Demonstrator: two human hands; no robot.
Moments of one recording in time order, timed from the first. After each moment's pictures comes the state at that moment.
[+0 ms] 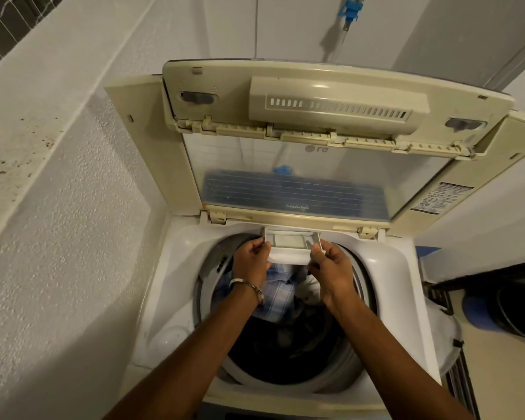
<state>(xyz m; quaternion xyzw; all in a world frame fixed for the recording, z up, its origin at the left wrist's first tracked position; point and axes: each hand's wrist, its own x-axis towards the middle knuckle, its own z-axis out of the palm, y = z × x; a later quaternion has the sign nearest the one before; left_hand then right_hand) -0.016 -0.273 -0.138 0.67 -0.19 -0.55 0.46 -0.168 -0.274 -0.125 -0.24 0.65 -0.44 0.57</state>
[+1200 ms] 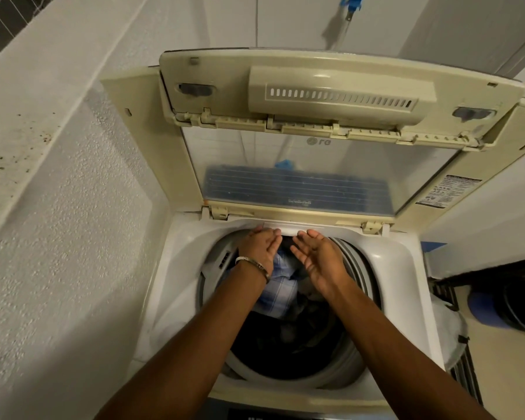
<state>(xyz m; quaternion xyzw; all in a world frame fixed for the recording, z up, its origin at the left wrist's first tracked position) -0.019 -0.300 -0.125 0.51 0.07 -0.68 0.53 -0.145 -0.294 -0.116 -0.08 0.54 -0.47 0.69</state>
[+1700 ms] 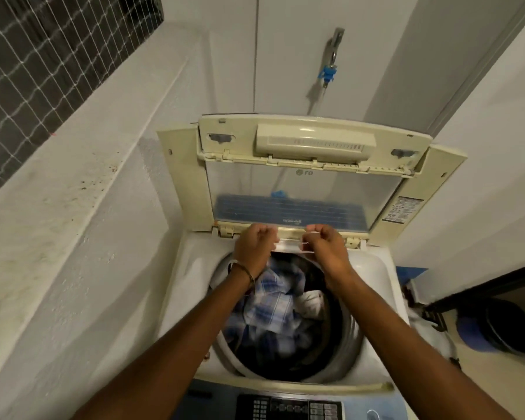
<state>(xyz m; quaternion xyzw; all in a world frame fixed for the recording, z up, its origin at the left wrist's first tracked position) 0.002 -0.260 -0.025 0.64 -0.44 -0.45 0.44 -0.147 -0.265 -0.007 -0.39 0.64 -0.42 0.51</state>
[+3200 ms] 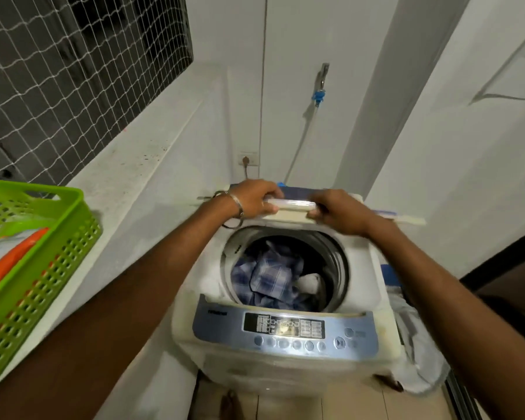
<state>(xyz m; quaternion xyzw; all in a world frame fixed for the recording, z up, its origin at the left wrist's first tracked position) 0.031 -0.159 0.134 0.56 -0.79 -0.22 0.08 -0.200 -0.168 0.119 -0.87 0.47 -0.06 0.12</state>
